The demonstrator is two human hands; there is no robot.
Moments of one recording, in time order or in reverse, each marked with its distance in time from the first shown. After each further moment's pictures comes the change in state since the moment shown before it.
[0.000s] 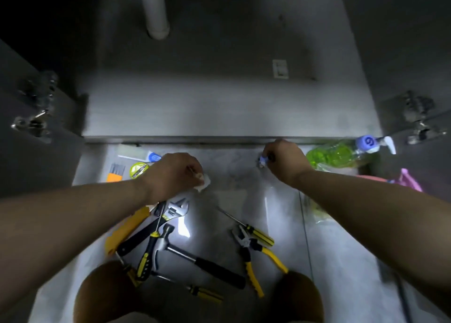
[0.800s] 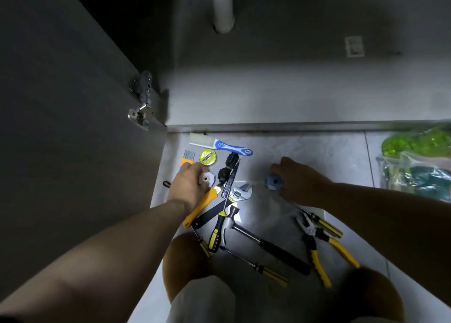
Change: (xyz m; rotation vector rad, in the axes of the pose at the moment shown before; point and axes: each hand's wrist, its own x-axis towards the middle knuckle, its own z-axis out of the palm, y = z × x) left_hand -0.082 -0.105 0.015 0.102 0.283 -0.367; right_hand -0.037 -0.098 0.067 0.003 -0.326 -0.339
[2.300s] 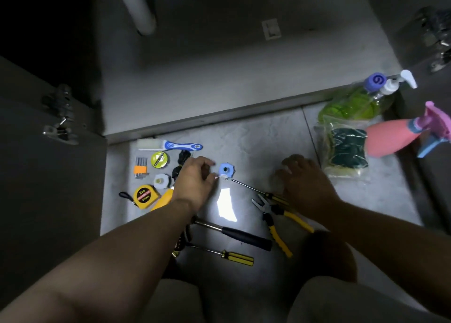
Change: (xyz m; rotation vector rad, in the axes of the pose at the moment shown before) left_hand -0.010 0.112 0.061 -0.170 -0.060 0.095; right_hand -0.113 0.080 0.045 -0.343 0.256 0.143
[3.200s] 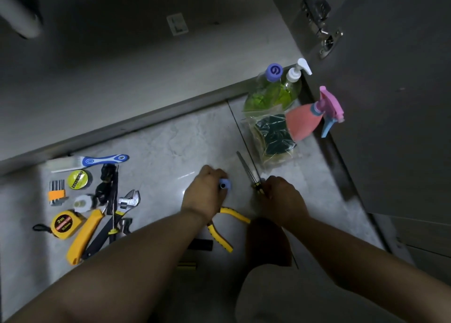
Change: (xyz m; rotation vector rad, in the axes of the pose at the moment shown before) left_hand -0.020 0.105 0.133 0.206 -0.311 0.303; right_hand -0.091 0.047 0.037 0.672 -0.051 0.699
